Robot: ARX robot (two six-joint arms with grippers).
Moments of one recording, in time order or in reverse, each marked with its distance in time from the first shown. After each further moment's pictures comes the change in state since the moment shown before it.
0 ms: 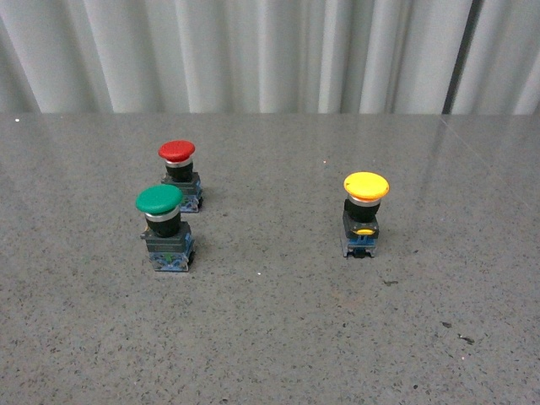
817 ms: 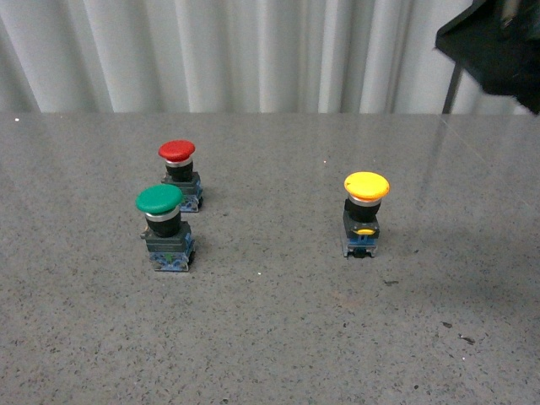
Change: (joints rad) left arm 0.000 0.000 0.000 0.000 0.000 0.000; right arm 0.302 1.338 0.682 0.430 -0.039 0.098
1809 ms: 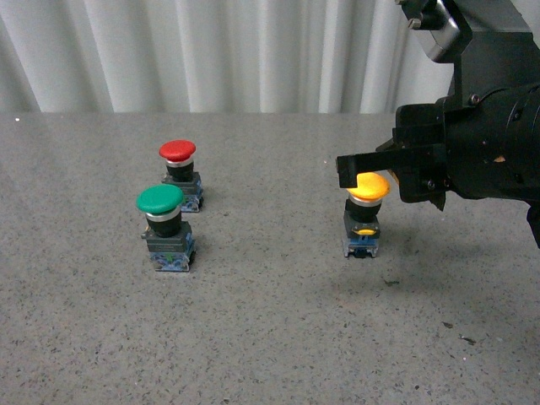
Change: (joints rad) left arm 0.000 0.000 0.000 0.000 0.000 0.000; right arm 0.107 0.293 0.113 -0.029 0.038 -0.027
